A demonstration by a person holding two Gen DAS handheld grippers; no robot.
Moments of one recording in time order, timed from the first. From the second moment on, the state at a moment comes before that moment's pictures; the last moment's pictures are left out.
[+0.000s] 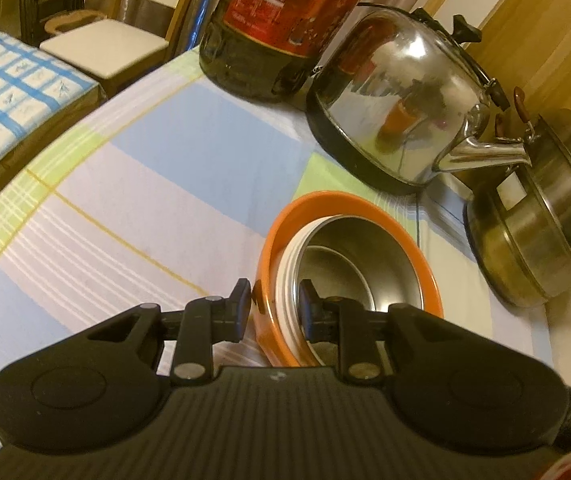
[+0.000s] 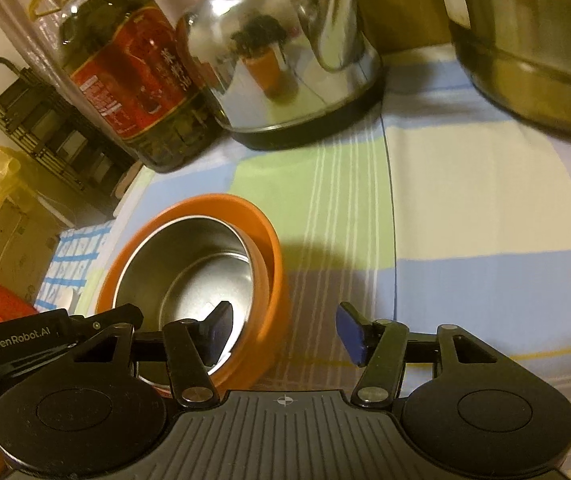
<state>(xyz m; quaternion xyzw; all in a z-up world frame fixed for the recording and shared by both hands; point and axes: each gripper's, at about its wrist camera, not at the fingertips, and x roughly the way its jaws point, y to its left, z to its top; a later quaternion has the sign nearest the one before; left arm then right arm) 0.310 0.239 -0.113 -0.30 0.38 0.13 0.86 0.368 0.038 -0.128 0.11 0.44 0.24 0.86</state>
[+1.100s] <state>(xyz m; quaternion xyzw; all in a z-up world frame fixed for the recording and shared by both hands) 0.314 0.244 -0.125 -0.32 0.38 0.12 0.86 0.372 0.046 -0.143 0.16 0.46 0.24 0.84</state>
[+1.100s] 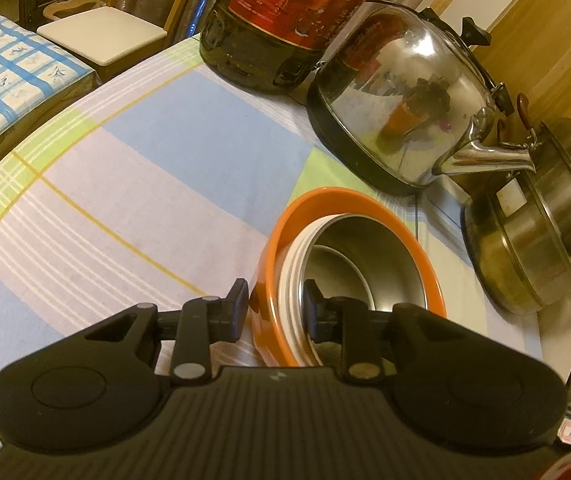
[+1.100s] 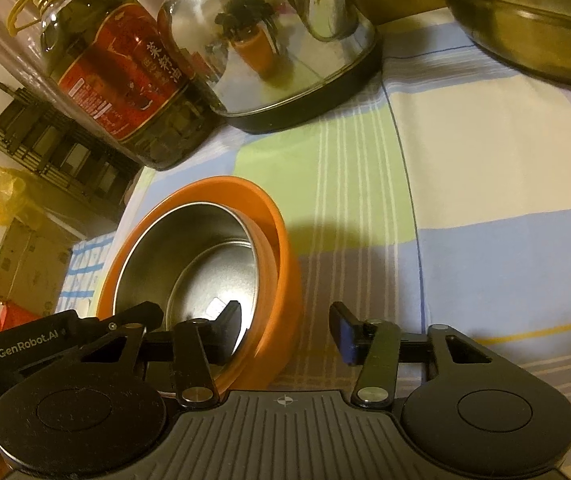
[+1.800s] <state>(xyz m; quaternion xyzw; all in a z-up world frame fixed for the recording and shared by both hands) 0.314 0.240 -0.121 -0.31 0.38 0.13 0.86 0.366 0.050 -0.138 0.16 0.45 0.23 0.85</state>
